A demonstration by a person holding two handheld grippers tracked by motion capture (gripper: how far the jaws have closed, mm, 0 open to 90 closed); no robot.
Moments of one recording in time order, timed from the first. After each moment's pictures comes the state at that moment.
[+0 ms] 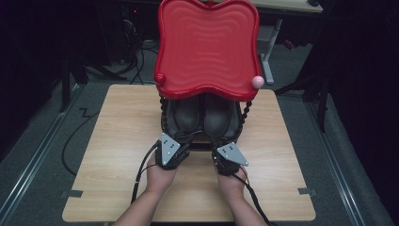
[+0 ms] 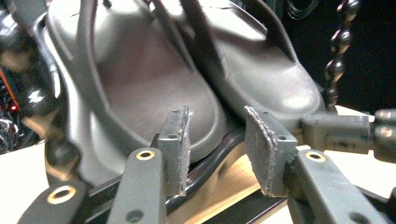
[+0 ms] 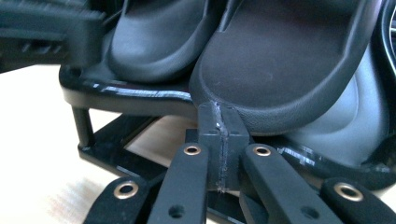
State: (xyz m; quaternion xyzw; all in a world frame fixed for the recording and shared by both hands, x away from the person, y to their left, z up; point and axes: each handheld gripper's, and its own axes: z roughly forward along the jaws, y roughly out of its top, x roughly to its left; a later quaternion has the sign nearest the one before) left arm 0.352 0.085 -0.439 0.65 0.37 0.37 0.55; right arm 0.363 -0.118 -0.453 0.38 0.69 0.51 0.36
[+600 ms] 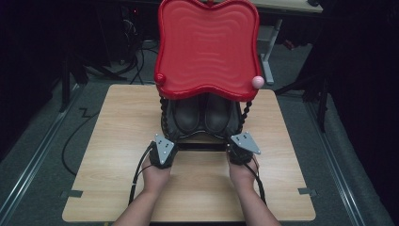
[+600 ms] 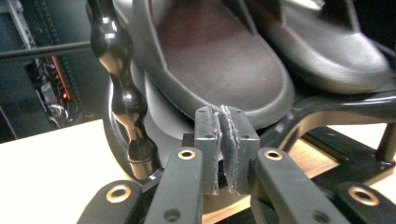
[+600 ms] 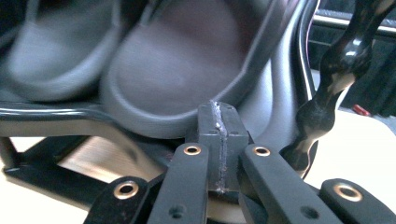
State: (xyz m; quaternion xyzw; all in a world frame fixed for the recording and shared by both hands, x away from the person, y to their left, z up) left arm 0.366 0.097 -0.461 0.63 0.41 0.42 0.51; right arm 0.392 -0.151 -0.440 0.42 0.67 0.47 0.38
